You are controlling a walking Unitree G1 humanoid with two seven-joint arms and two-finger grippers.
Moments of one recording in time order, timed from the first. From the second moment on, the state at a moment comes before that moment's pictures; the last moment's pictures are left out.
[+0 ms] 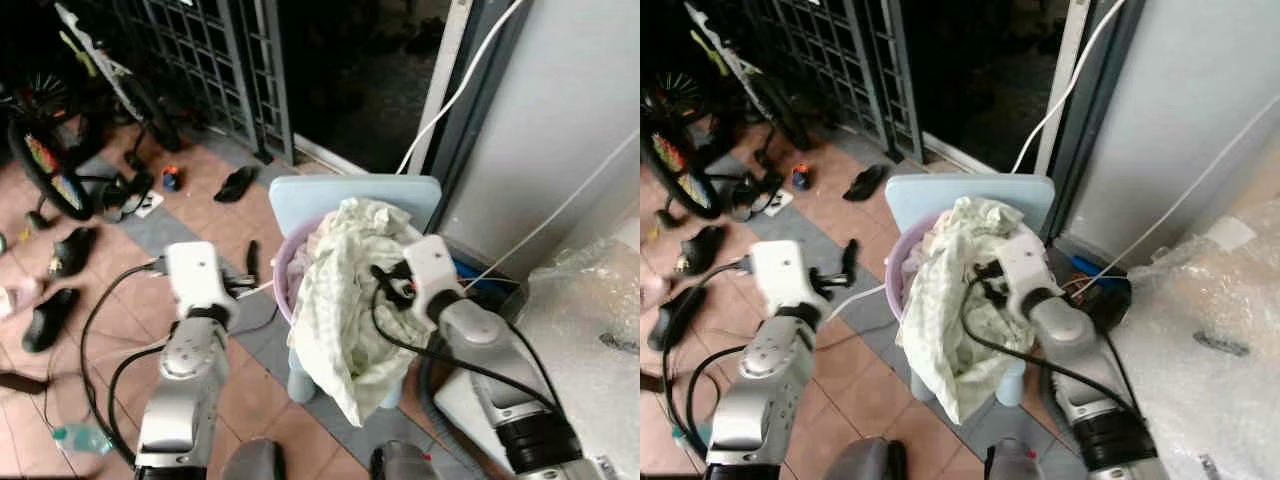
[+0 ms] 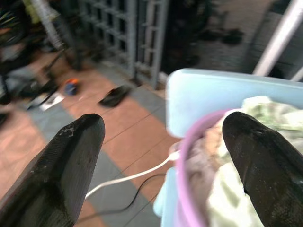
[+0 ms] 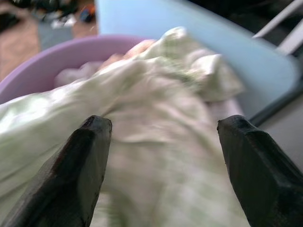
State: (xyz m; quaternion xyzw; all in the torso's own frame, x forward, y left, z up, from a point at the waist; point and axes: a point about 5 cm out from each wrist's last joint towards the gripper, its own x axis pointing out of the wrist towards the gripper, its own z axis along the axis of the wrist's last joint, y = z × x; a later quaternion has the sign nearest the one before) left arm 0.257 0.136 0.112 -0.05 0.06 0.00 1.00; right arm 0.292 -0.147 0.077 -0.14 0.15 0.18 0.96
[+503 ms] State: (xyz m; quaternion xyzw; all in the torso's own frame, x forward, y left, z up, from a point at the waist) left arm 0.222 0.156 0.115 -0.03 0.09 0.05 0.99; right arm 0.317 -0.134 0.056 -0.19 0.23 0.16 0.94
